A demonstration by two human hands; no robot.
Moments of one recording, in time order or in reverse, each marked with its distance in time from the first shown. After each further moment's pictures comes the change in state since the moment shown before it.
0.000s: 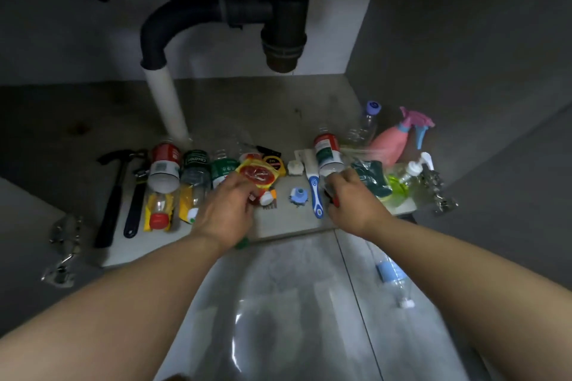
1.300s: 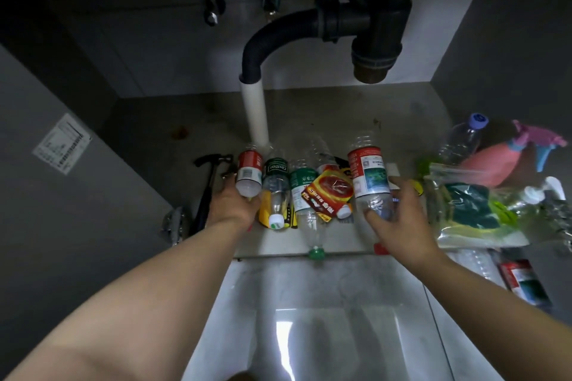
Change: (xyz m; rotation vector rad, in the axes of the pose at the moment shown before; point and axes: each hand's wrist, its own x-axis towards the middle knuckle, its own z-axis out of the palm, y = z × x) left_hand 0.003 -0.115 -0.038 -0.250 0.213 -0.741; right_hand 0.014 -0.060 0.051 0.702 0.291 0.021
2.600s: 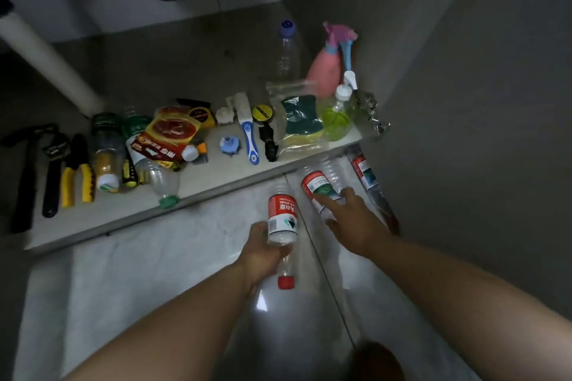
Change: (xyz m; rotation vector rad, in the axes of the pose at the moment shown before) left_hand -0.253 0.038 0.230 -0.280 -0.835 -0.099; right_hand -0.102 0.200 -0.143 -0.720 -0.410 0.150
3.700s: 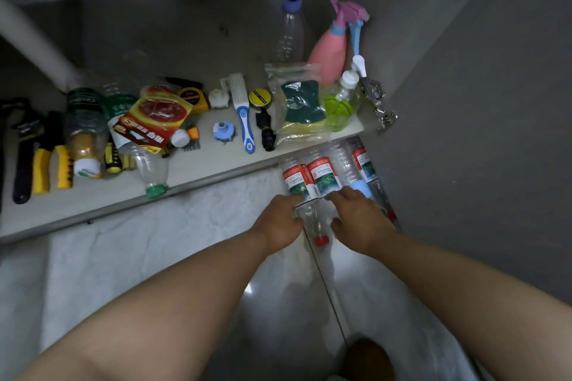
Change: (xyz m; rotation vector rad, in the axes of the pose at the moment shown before) left_hand 0.037 0.038 0.021 0.520 -0.114 0.309; right_hand -0.007 -0.001 -0.015 -0.116 -0.056 0.008
